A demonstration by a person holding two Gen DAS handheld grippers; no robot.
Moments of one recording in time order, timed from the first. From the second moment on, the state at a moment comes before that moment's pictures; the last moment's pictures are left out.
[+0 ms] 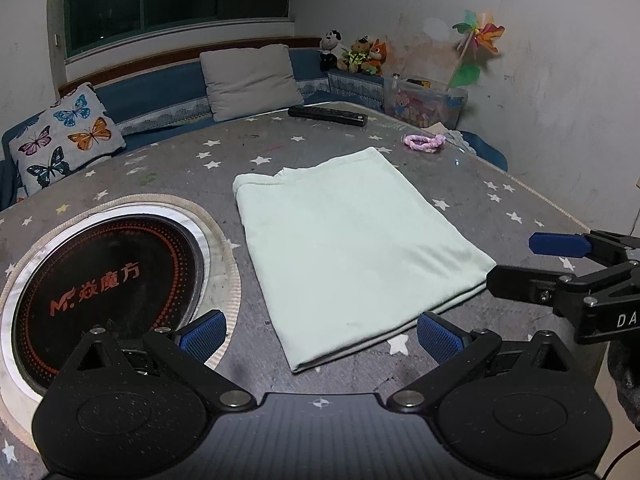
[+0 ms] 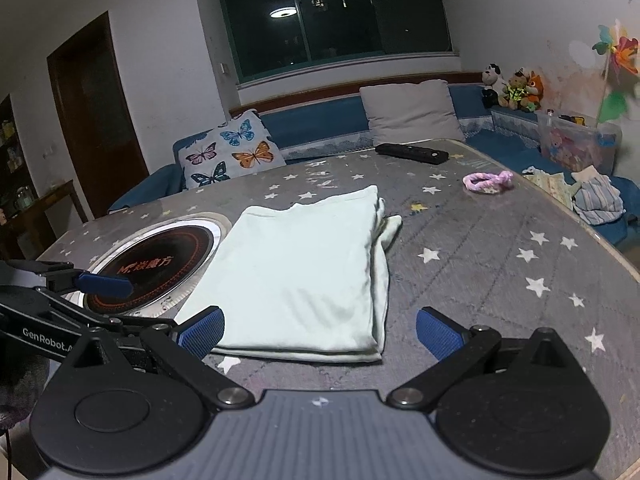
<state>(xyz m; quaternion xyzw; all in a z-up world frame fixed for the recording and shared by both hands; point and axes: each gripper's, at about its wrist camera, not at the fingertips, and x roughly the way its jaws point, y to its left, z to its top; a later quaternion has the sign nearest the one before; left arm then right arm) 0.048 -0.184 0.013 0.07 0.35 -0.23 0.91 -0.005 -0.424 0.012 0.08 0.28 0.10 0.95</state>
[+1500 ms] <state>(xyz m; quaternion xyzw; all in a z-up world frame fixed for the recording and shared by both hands) 0.048 -0.190 0.014 0.07 0.35 -0.23 0.91 -0.002 -0.425 0.012 0.10 0.28 0.10 0.95</state>
